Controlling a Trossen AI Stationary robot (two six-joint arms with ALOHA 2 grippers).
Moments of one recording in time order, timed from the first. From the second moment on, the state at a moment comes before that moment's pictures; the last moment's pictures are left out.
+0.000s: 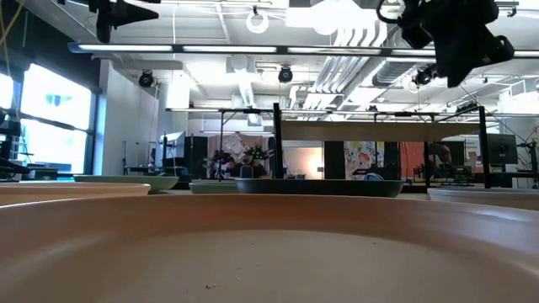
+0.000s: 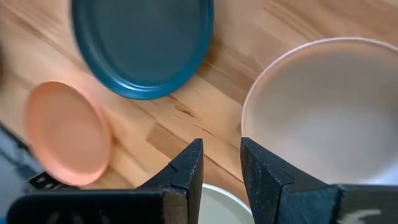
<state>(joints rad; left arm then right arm) 0.16 0.44 0.61 -0.17 -0.35 -0.39 0.11 1.18 1.04 -1.08 -0.06 1.15</state>
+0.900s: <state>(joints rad) 0.16 0.44 0.61 -0.24 -0.35 -0.39 0.28 1.61 1.04 -1.06 -0.02 1.23</state>
